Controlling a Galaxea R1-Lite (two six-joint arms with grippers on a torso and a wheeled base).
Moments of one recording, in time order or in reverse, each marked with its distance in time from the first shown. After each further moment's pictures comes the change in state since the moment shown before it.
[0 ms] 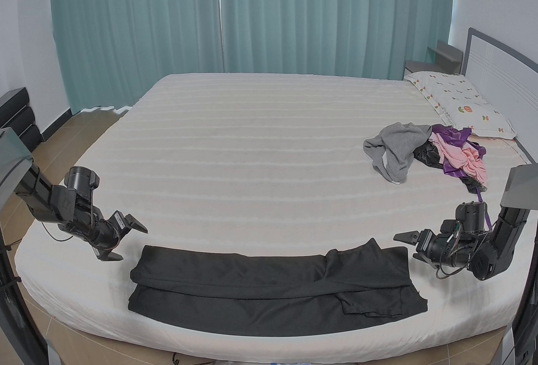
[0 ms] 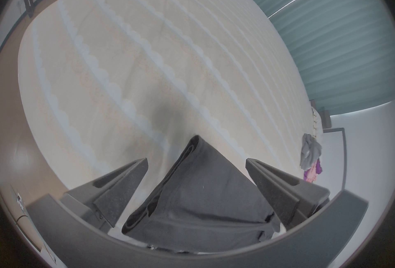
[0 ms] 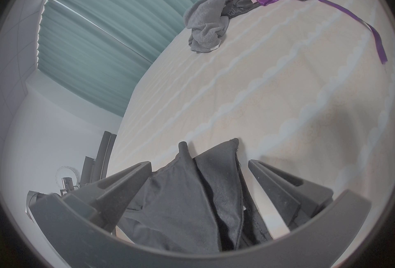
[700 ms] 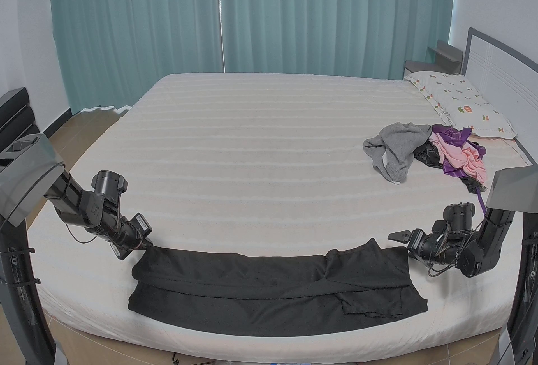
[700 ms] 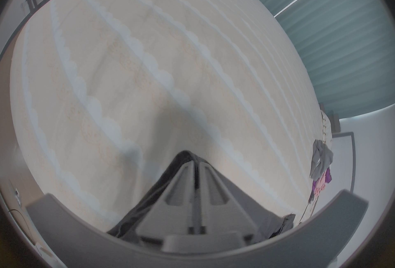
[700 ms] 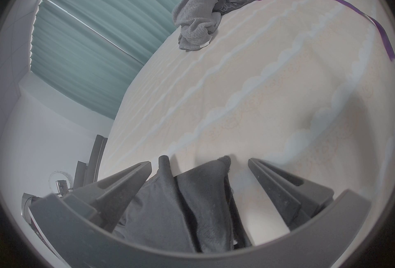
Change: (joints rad) left arm -0.097 0.154 -0.106 -0.056 0.119 -0.095; right arm 0.010 0.121 -0.121 0.016 -0.056 0.016
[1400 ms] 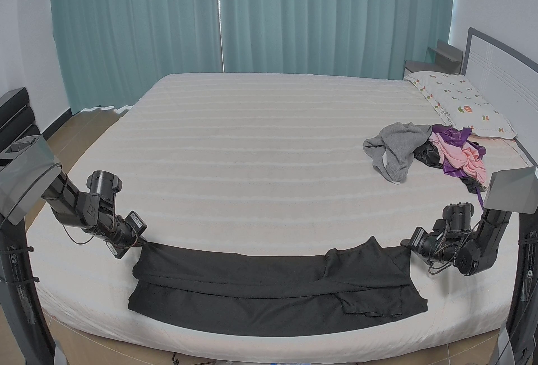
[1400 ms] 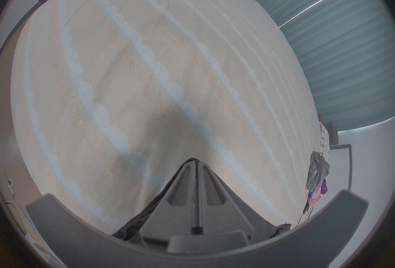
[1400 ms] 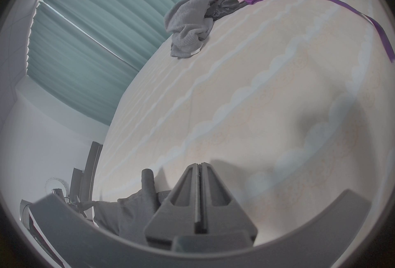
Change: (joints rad) left arm 0.033 0.007 0.009 -0.048 0.008 -0.050; right arm -0.021 0.047 -0.046 -0.015 -0.041 0.010
